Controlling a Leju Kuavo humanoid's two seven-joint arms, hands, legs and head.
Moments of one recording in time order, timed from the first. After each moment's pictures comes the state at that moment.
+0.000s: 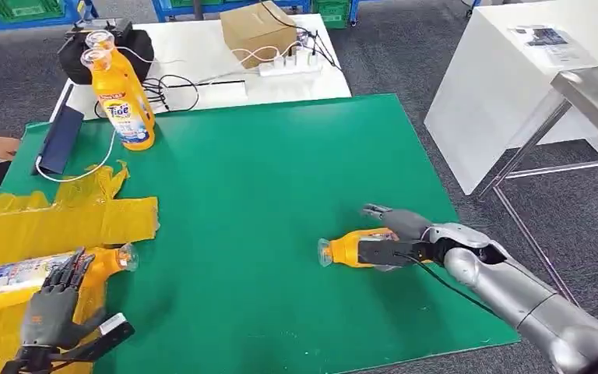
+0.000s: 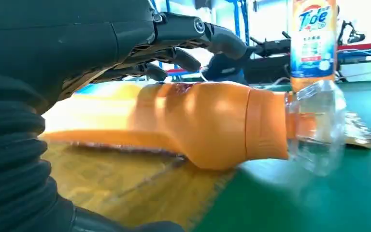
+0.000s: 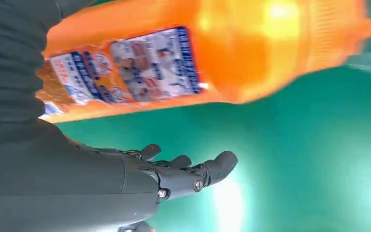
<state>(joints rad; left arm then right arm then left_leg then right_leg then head) 0.06 0.31 -0.01 -1.14 -1.17 0.43 -0.31 -0.53 -0.61 0.79 -1.11 0.48 0.30 -0.09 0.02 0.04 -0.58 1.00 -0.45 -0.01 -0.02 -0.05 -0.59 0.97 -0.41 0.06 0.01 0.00</state>
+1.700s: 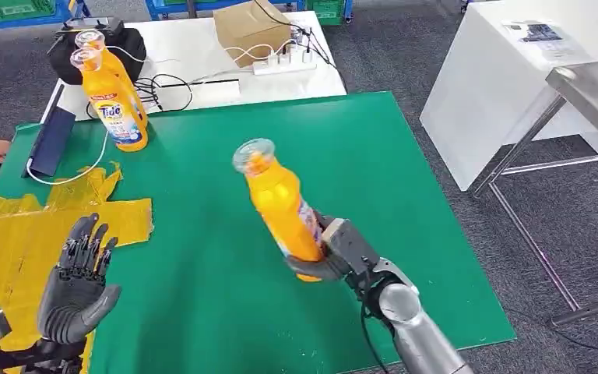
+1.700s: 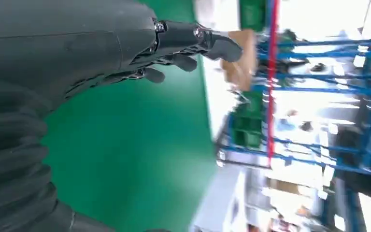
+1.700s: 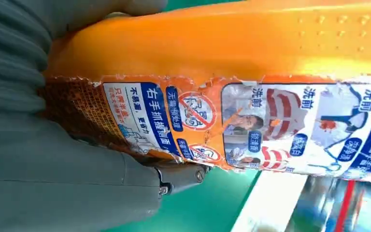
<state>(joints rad) 0.20 -0.05 0.11 -1.78 0.16 -0.38 -0.31 -0.19 -0.03 0.37 -1.29 0.16 0.26 -0.19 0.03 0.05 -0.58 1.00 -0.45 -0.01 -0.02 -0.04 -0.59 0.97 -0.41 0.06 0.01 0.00</state>
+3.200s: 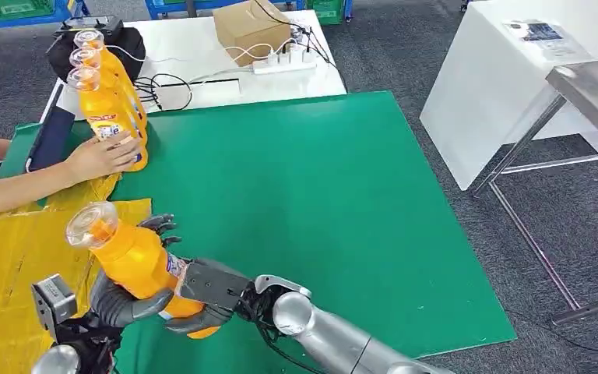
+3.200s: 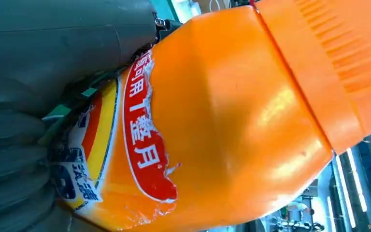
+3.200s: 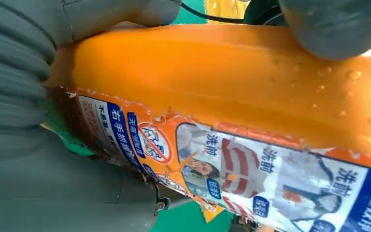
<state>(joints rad) 0.05 0.03 -0.09 -1.63 -0.01 -0.46 -0.37 -0.44 0.18 0.87 -0.97 0.05 0.29 -0.14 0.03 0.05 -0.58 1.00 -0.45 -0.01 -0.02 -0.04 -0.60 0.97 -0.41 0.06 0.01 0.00</state>
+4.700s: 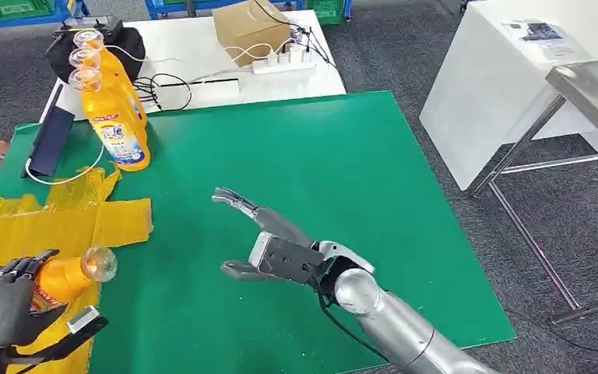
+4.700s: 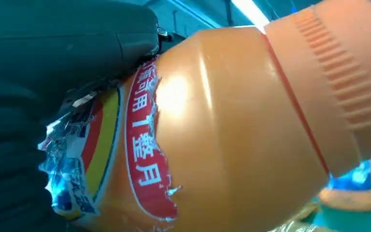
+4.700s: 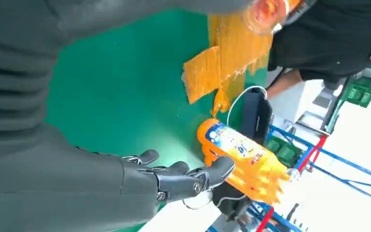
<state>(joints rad) 0.19 0.24 0.25 -1.60 -1.41 0.36 -0.26 -0.39 -0.05 0.66 -1.35 0.18 0.22 -0.19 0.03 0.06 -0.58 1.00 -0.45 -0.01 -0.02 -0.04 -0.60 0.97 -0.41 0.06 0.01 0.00</state>
